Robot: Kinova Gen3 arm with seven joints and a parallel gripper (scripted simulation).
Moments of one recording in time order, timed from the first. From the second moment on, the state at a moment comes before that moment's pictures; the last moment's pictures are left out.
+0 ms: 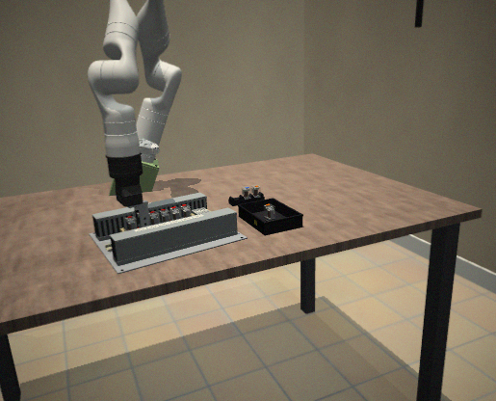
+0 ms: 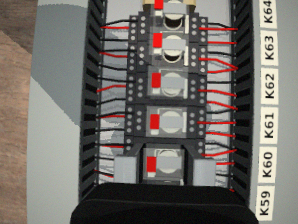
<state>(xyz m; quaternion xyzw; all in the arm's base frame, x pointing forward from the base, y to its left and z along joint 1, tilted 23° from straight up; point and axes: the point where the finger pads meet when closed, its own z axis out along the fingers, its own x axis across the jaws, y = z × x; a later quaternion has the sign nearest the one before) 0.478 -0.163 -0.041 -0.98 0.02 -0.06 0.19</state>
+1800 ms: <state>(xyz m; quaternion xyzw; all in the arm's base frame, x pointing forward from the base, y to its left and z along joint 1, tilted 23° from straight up) 0.479 -0.164 -0.041 -0.98 0.02 -0.06 0.19</state>
